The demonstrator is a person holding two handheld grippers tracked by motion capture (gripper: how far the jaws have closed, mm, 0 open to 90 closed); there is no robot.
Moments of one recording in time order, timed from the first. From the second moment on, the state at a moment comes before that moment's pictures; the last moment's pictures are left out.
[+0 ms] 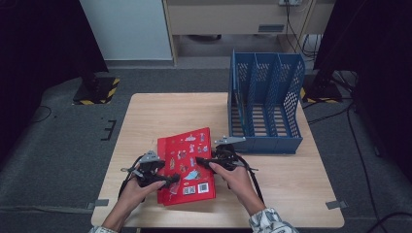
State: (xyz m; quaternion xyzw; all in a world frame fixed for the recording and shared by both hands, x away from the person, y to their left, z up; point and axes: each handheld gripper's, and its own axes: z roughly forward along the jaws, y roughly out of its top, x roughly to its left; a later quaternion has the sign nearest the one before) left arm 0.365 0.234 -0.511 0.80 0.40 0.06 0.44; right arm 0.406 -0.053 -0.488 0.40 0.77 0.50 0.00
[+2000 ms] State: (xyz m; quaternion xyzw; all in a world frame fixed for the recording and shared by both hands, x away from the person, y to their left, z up) left arm 0.378 0.254 -0.506 0.76 0.43 0.00 0.49; right arm 0.417 -0.039 -0.437 0.35 0.81 0.48 -0.02
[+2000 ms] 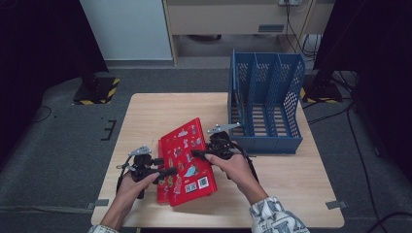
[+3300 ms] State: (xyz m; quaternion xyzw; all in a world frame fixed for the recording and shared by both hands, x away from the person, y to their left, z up) left arm 0.374 0.260 -0.463 0.75 0.41 0.10 0.52; right arm 0.420 -0.020 -0.398 0.29 0.81 0.51 0.02
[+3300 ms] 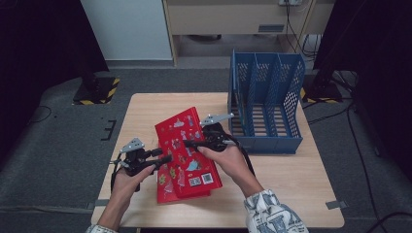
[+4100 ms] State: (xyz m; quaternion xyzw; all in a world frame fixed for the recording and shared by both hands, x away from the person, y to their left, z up) left arm 0.373 0.272 -0.450 0.73 0.40 0.13 0.54; right arm 0.413 -0.012 -0.400 0.26 0.80 0.54 0.03
